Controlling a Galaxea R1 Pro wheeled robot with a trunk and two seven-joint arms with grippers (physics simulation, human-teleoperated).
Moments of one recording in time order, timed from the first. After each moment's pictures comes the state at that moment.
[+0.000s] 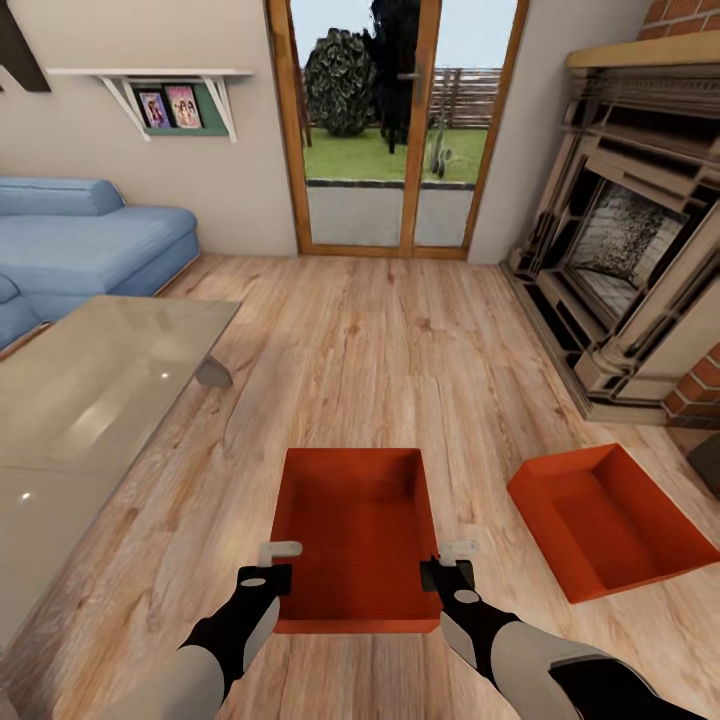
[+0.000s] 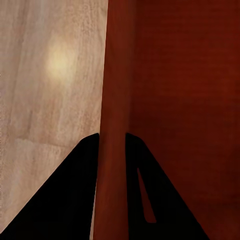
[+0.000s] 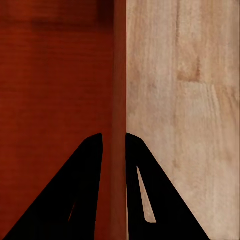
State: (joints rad) left arm -0.64 -0.14 -0.01 -0.38 -0.02 0.15 0.27; right arm -0.78 0.13 0.08 0.01 0.00 -0.26 -0.19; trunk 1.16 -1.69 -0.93
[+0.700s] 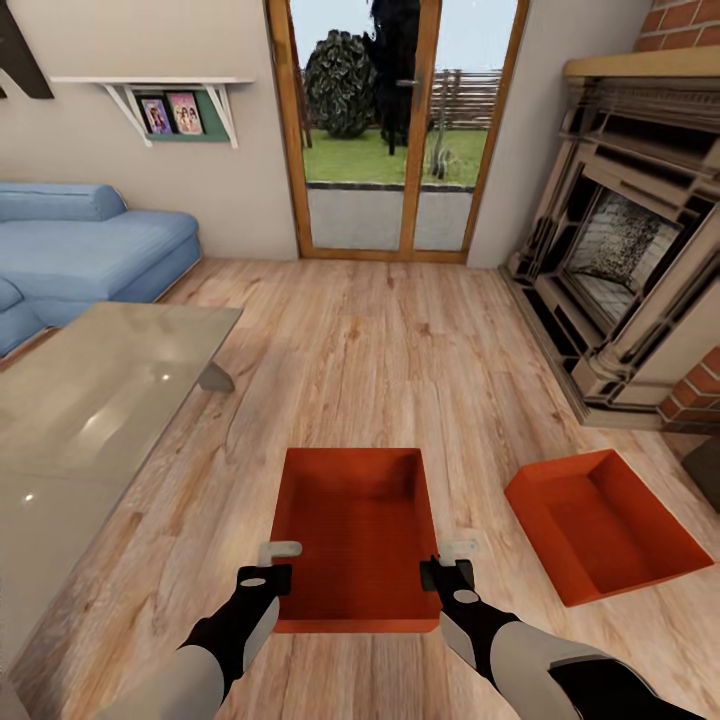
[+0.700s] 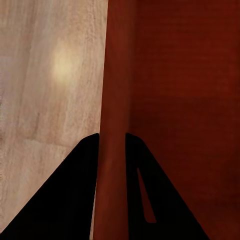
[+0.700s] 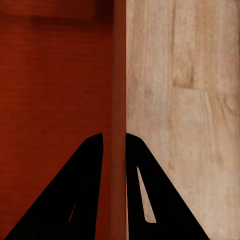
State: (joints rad) left arm -0.64 -0.13 -0.01 -0.38 -0.01 0.15 0.27; right arm -0.78 0.13 0.07 0.01 0.02 -0.26 -0.20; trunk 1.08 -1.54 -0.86
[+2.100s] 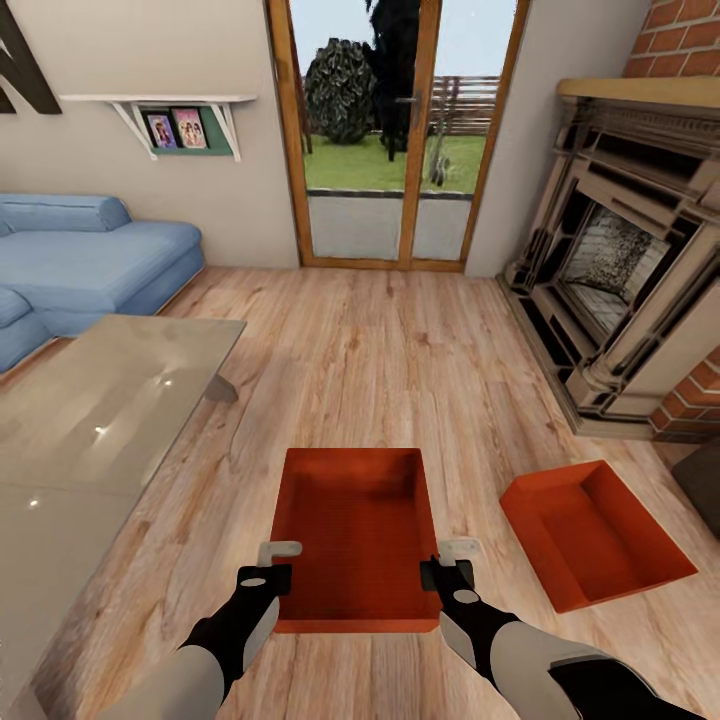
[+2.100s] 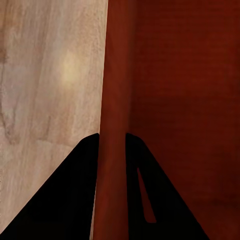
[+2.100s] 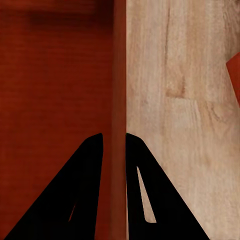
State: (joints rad) left arm -0.64 -0.14 -0.01 -0.38 -0.02 0.15 0.27; right arm -0.78 0.13 0.07 0.01 0.01 -0.26 -0.20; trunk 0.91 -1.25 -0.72
